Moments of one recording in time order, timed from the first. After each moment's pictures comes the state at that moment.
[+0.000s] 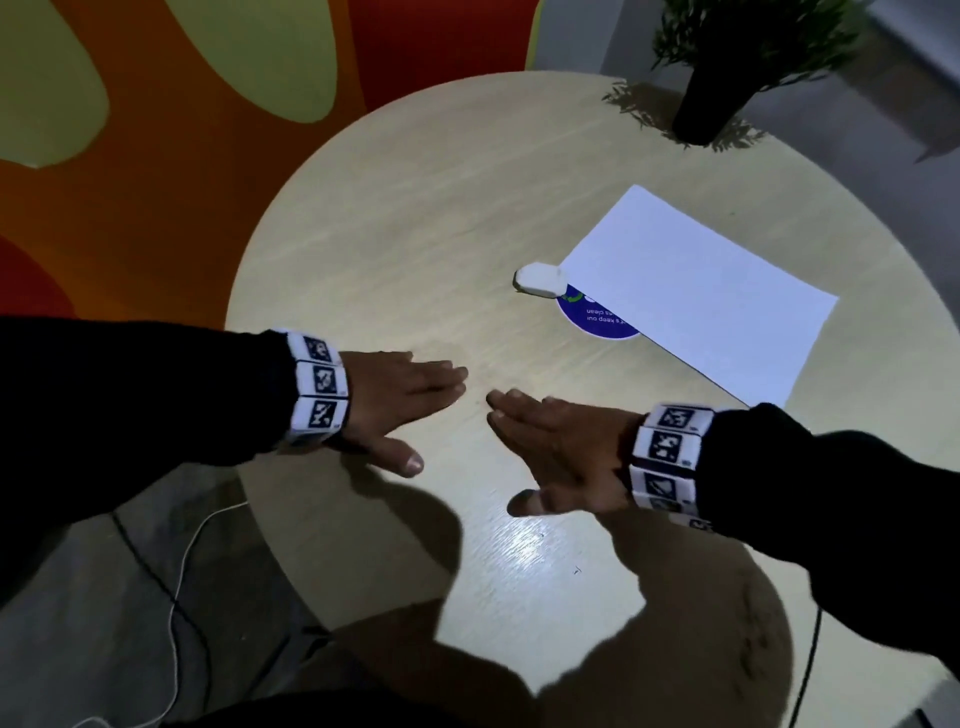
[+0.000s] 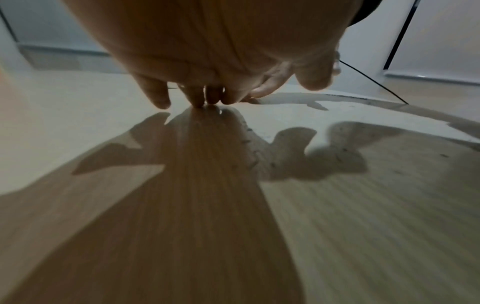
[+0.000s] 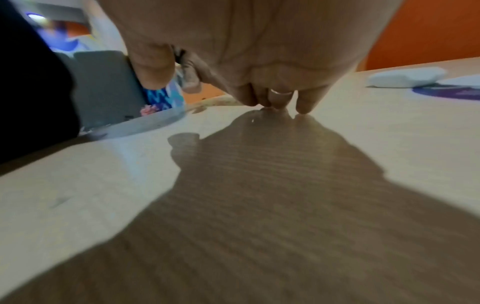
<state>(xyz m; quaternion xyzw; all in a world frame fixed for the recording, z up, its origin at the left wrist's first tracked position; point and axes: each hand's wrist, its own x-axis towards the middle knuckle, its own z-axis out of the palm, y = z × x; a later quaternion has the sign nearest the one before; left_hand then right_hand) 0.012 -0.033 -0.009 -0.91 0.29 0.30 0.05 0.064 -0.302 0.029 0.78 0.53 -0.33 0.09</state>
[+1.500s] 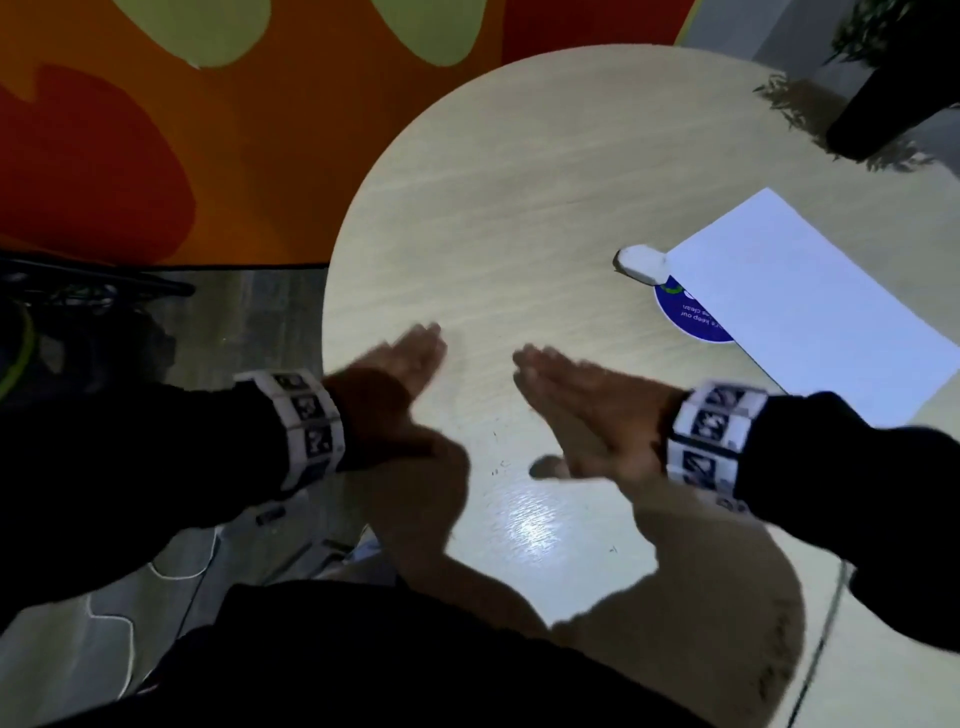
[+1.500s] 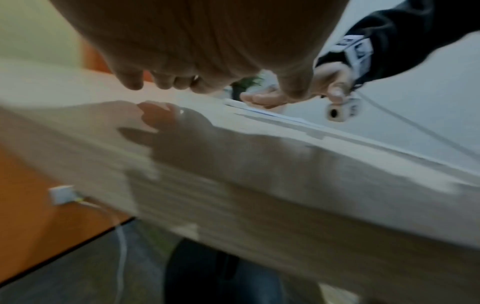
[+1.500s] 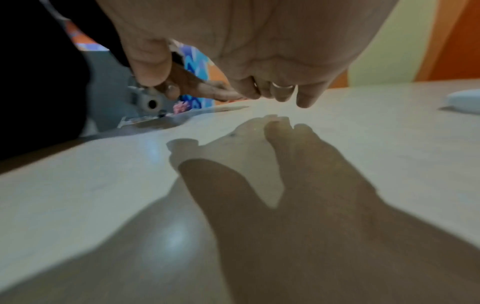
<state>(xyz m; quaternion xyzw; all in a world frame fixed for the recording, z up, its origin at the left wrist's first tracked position) -0.102 -0.055 0.016 -0.94 -0.07 0.30 -0.15 0.061 -0.272 0.027 0.70 0.63 -0.33 0.10</state>
